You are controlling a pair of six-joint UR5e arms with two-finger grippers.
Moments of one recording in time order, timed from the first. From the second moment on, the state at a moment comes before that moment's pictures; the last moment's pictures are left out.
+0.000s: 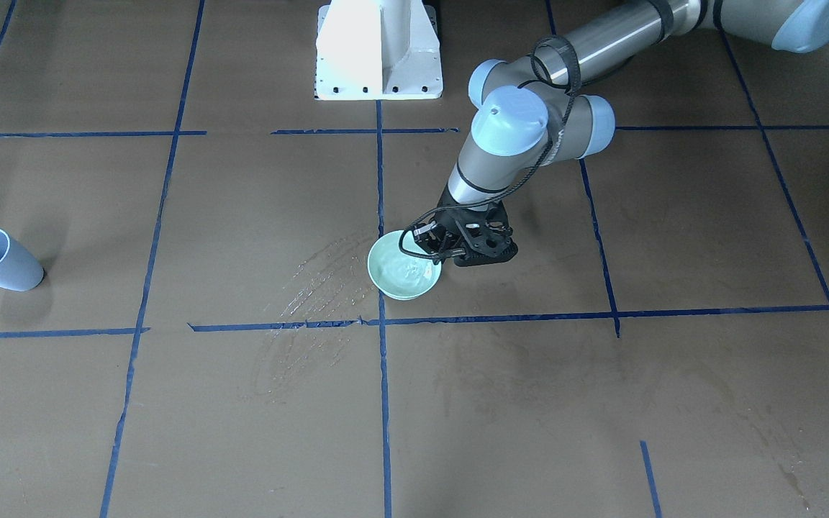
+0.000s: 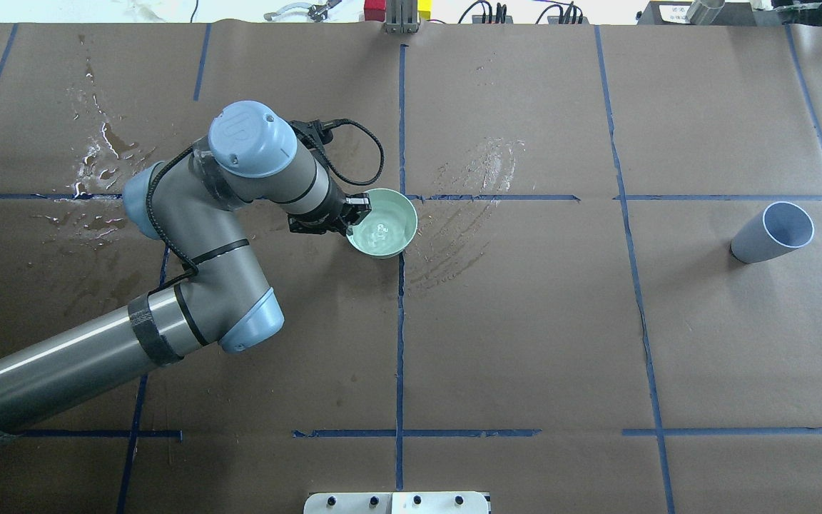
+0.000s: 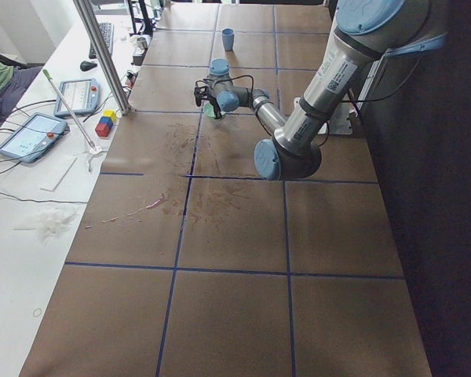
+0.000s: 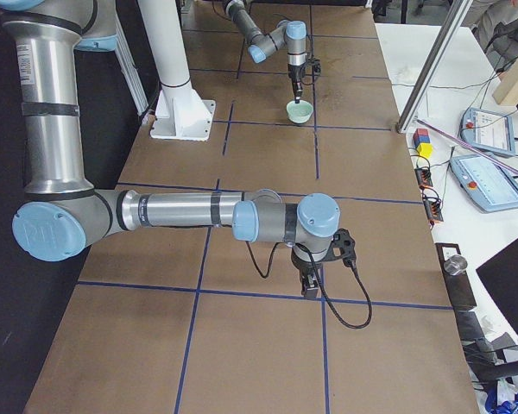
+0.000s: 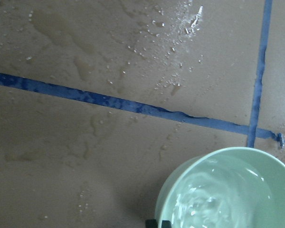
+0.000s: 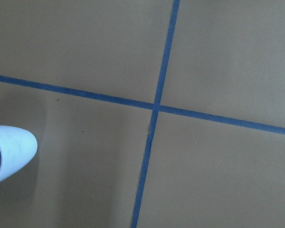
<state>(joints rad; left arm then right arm) -0.62 -2.30 -1.43 -1.94 -1.96 -1.41 1.59 -1.54 1.61 -1.63 2.35 -0.19</state>
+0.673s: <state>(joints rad) -0.59 -2.32 -1.40 -1.94 -1.94 -1.41 1.59 -1.54 1.61 -1.63 2.35 -0.19</state>
